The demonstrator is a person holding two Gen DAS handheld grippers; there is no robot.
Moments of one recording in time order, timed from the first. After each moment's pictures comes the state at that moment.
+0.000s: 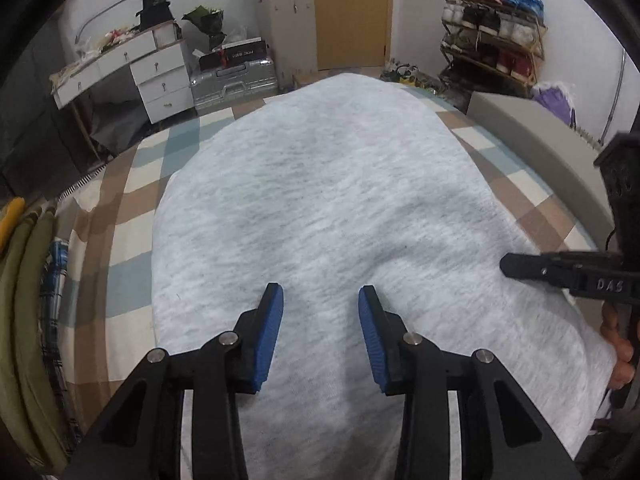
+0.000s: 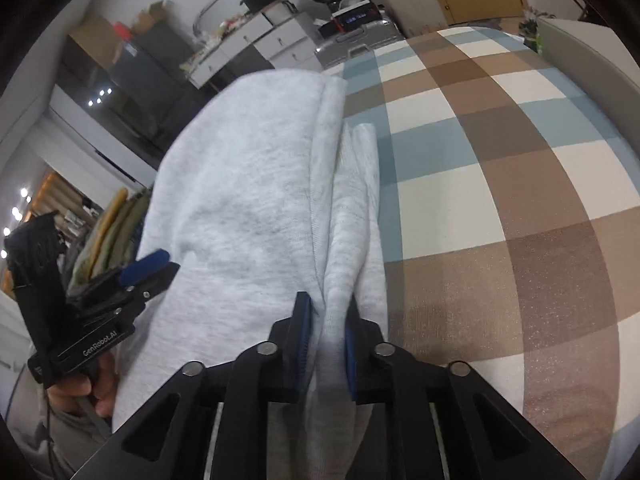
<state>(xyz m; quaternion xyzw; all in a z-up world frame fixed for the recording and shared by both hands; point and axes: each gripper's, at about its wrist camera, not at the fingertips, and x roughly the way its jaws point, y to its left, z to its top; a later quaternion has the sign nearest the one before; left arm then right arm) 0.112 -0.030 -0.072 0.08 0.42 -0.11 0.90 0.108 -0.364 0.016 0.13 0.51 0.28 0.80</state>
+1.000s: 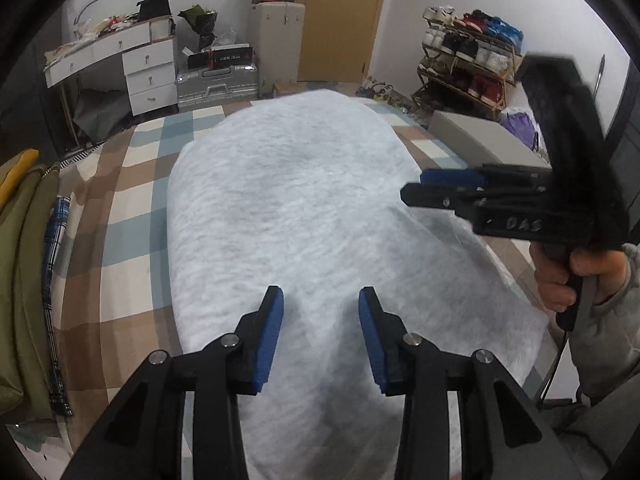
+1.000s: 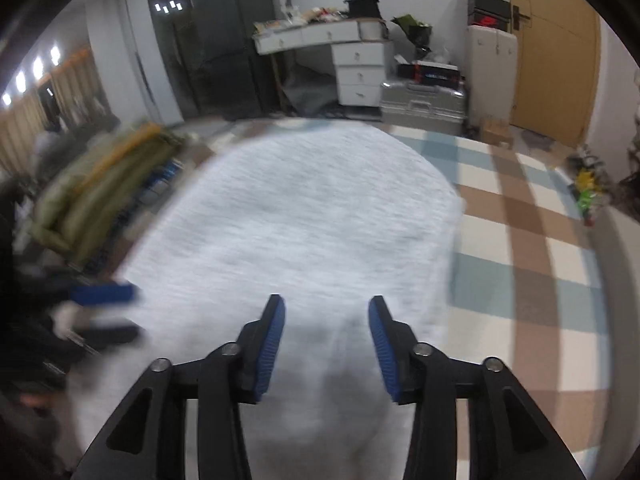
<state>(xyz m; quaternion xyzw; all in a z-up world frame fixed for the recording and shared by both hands) 0.055 -0.005 -0.055 0.01 0.41 -0.17 0.90 0.093 -0.288 0.071 -0.05 0.41 0.35 0.84</state>
